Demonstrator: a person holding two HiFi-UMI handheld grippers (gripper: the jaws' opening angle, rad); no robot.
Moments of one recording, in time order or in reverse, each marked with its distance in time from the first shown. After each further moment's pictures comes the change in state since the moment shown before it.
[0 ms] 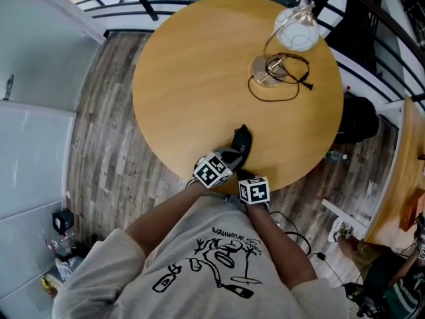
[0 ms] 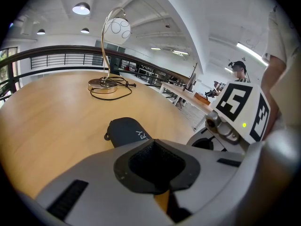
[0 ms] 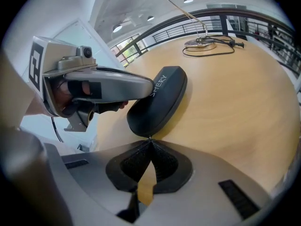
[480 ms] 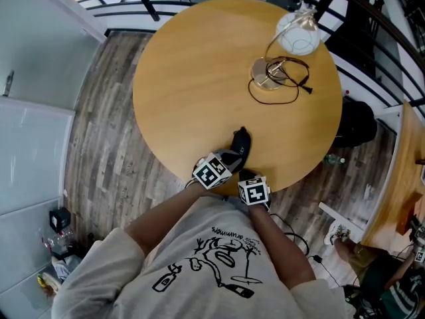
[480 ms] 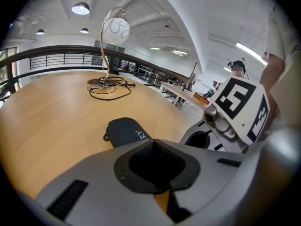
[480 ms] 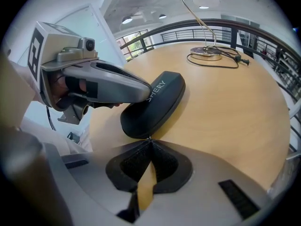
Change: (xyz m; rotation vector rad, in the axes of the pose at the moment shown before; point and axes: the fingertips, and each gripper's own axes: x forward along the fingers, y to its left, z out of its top) left arm 0.001 -0.001 0.001 0.007 0.003 -0.005; right arm -0.005 -0.017 0.008 -0.146 0.024 -0.095
